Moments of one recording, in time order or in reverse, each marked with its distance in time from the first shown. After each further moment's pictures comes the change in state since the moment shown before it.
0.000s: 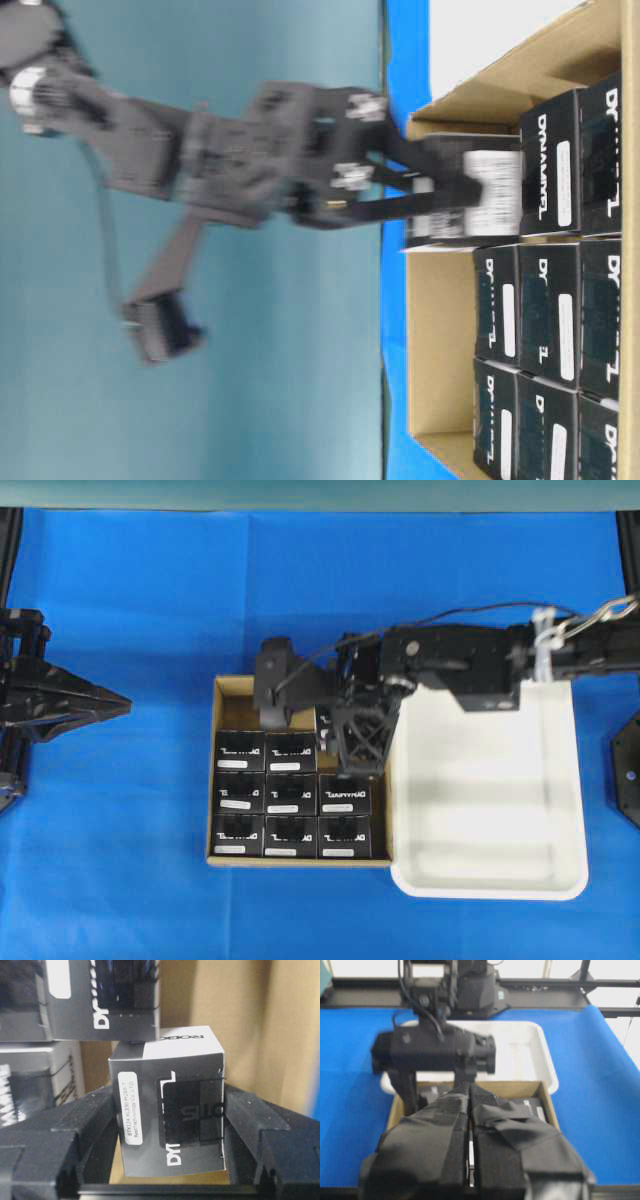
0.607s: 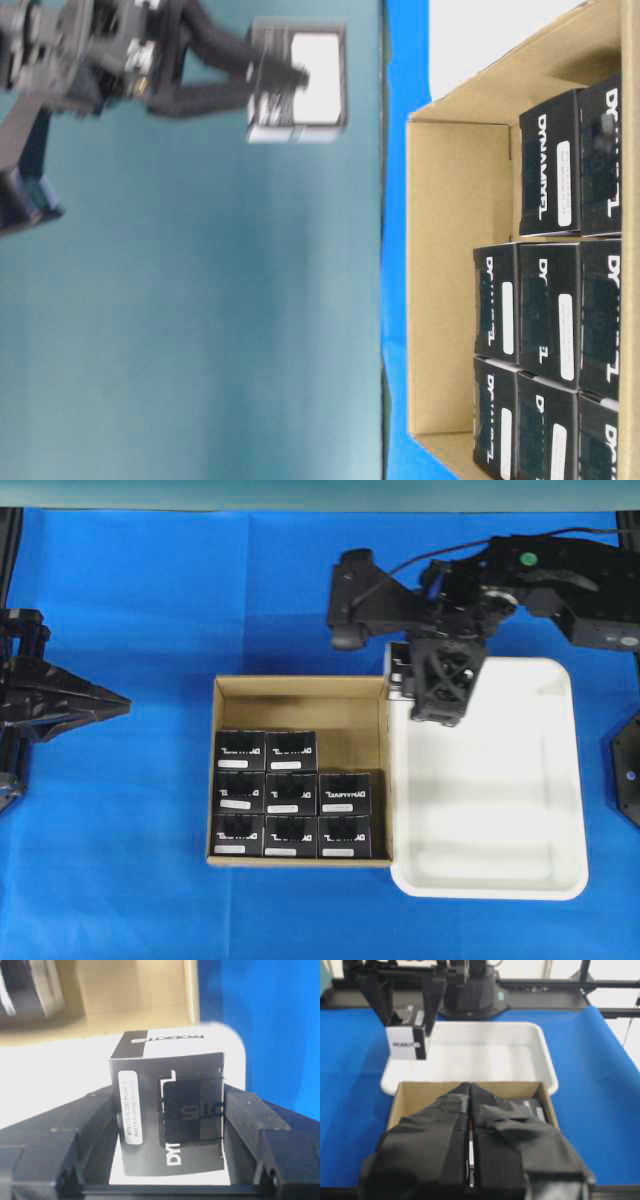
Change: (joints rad) left arm 0.000 -0.002 0.000 0.000 0.002 0.000; right arm -0.106 -0.276 0.103 0.000 0.239 -0.006
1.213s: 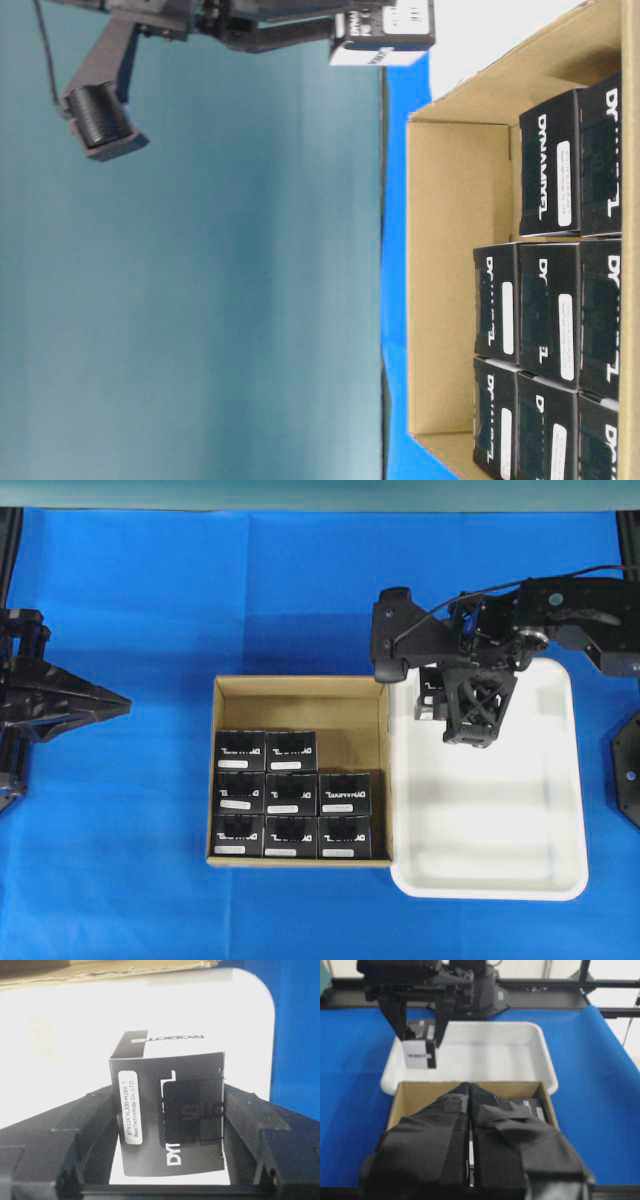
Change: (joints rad) left arm 0.000 0.000 0.000 0.000 -0.002 0.000; right arm -0.003 -0.054 0.236 0.000 -0.190 -0.038
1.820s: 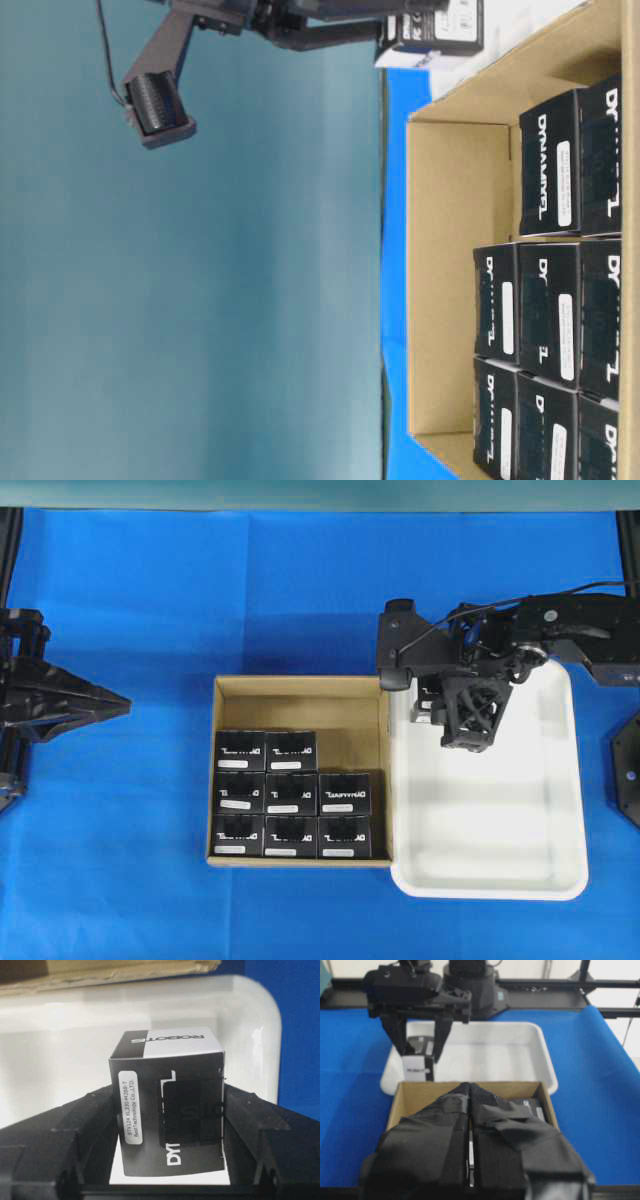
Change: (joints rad) left arm -0.002 0.000 0.000 0.000 0.002 0.000; right arm -0.014 0.028 0.091 0.000 -0.161 -0.006
